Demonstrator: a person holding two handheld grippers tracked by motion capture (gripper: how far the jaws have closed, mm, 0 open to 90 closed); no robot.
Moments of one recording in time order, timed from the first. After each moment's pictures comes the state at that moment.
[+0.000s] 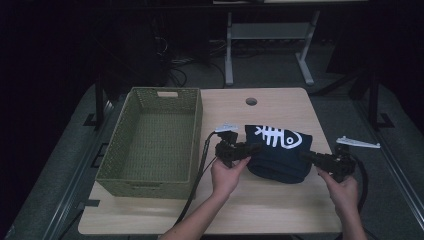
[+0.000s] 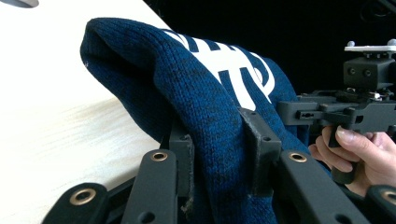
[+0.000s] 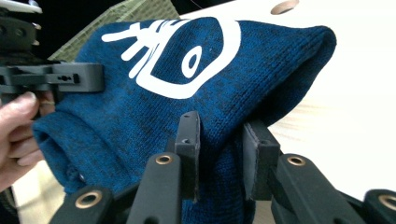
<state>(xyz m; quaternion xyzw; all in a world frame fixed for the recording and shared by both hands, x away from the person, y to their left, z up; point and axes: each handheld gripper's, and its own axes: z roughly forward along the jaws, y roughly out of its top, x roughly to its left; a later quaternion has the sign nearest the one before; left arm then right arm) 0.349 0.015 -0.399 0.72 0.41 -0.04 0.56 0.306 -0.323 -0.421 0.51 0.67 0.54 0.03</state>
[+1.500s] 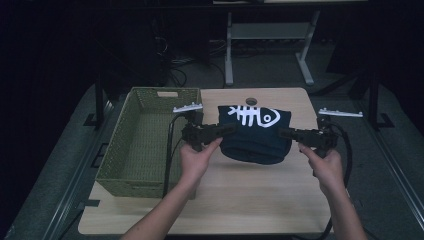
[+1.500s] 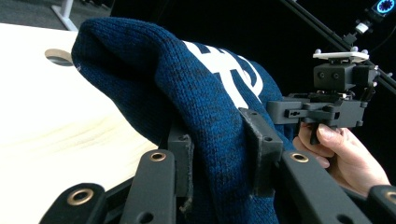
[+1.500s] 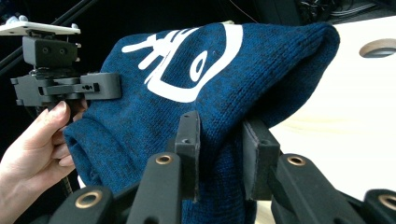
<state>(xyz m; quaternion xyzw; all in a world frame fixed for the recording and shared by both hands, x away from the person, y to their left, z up) 0.357 0.099 -0.333 0.69 0.41 -0.05 0.59 0.339 -0.260 -0.346 0.46 0.68 0.57 -0.02</state>
